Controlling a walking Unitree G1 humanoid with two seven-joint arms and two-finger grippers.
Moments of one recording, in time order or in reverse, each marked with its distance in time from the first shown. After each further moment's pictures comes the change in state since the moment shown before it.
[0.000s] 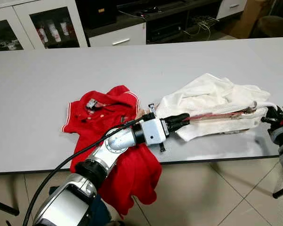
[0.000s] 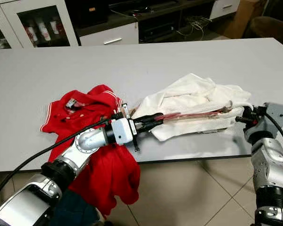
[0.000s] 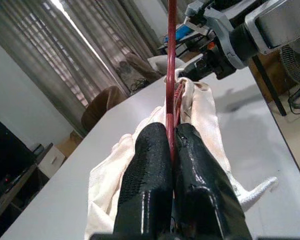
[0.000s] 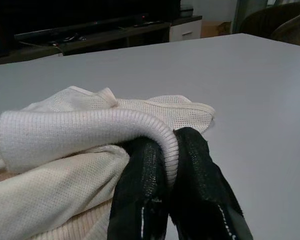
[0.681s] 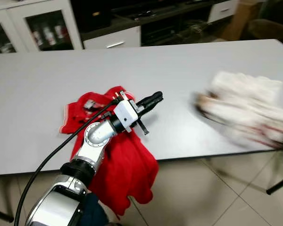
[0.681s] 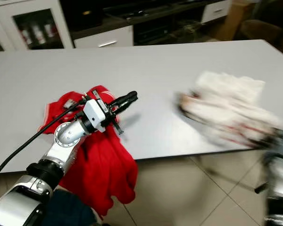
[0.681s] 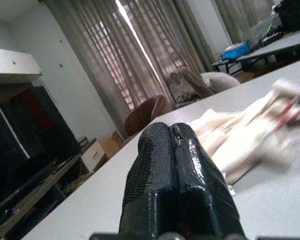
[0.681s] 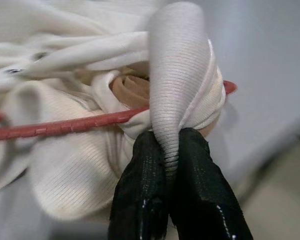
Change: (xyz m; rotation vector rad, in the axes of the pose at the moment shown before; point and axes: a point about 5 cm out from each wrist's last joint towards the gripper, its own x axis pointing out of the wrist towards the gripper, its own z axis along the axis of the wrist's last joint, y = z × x) left arm -0.038 0.037 -0.004 -0.063 -0.013 0.280; right arm -0.018 -0.030 -0.041 0.005 0.204 -0.206
